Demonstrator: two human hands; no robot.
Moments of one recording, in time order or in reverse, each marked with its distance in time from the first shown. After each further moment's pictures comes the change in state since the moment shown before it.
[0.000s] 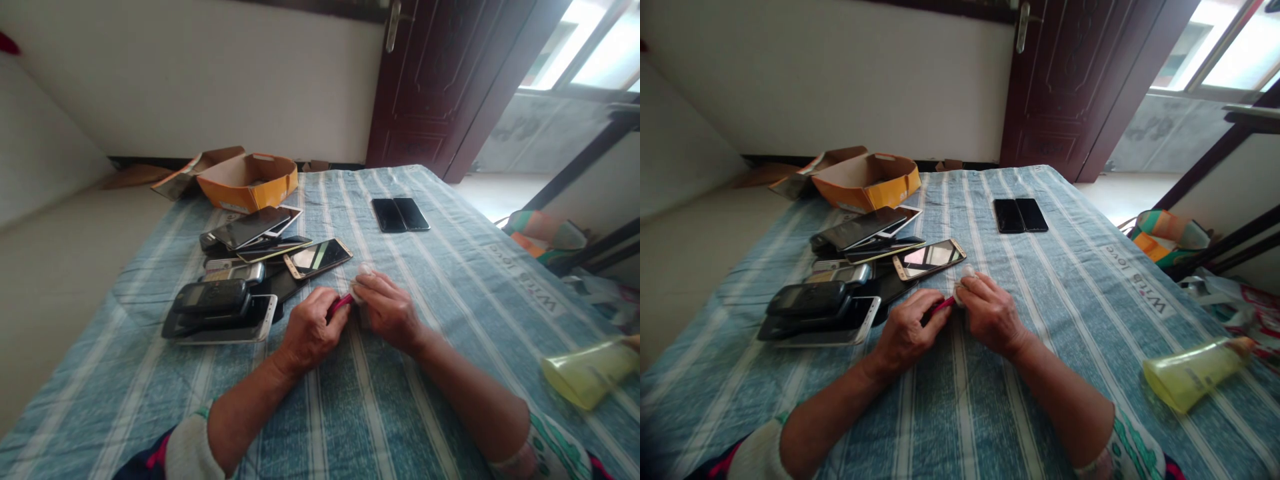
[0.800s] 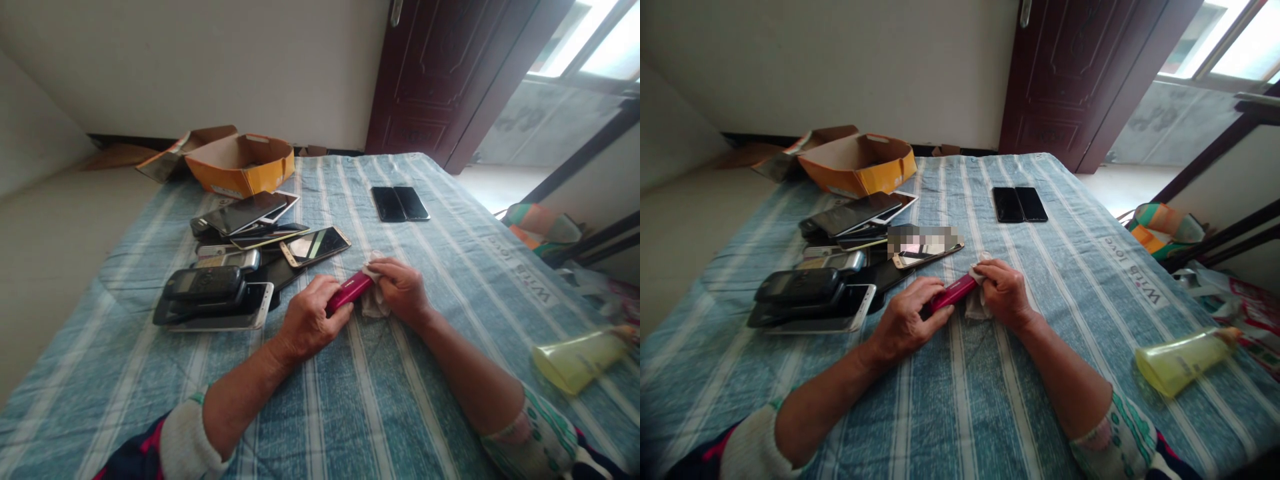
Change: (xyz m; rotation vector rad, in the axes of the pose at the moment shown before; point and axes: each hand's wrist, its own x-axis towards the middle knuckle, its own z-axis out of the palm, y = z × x) left_hand 0.000 0.001 0.000 -0.045 -0.044 0.071; right_hand -0.006 0.025 -0.004 0.133 0.074 0.363
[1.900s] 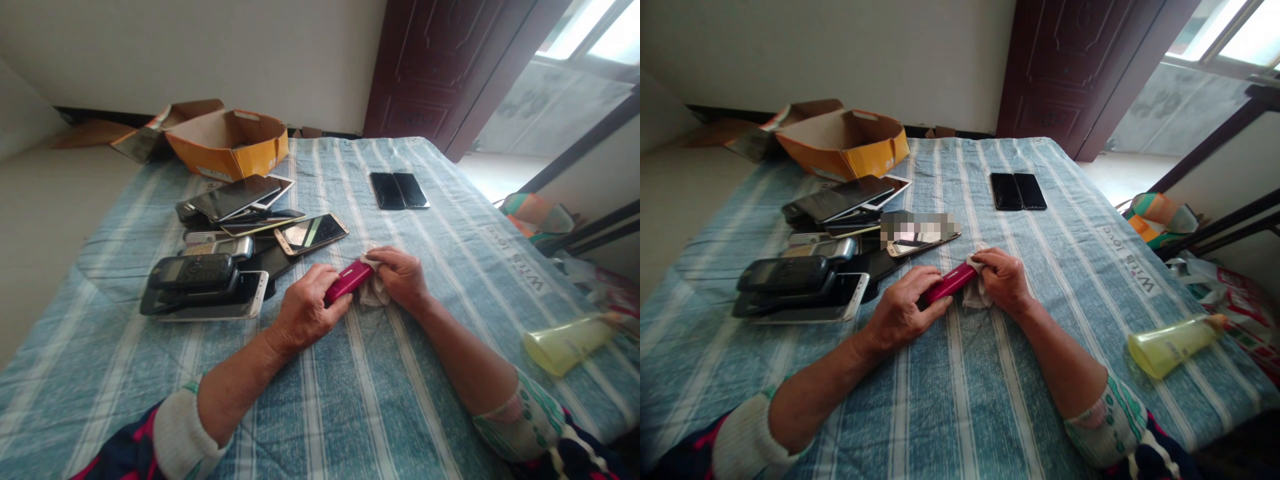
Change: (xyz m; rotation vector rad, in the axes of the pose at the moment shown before) left_hand -0.001 -0.001 0.001 0.007 -0.017 0.023; right_hand 0.002 0.001 -0.004 0.050 -0.051 0.099
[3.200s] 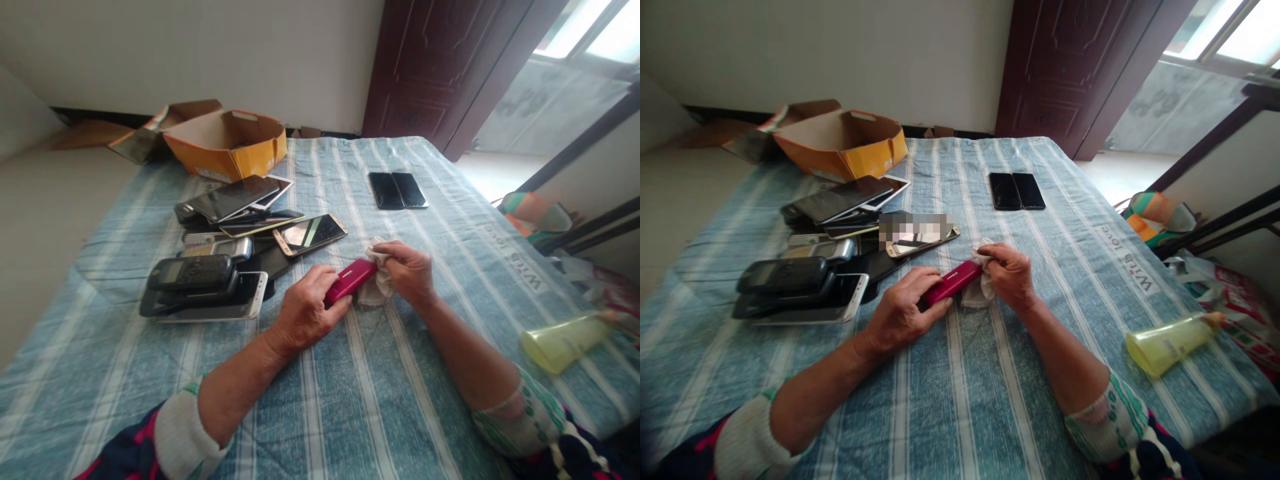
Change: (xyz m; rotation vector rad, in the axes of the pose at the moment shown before) left_hand 0.000 0.001 0.000 0.020 -0.020 -0.001; right_hand 0.006 -0.007 -0.007 0.154 0.134 0.087
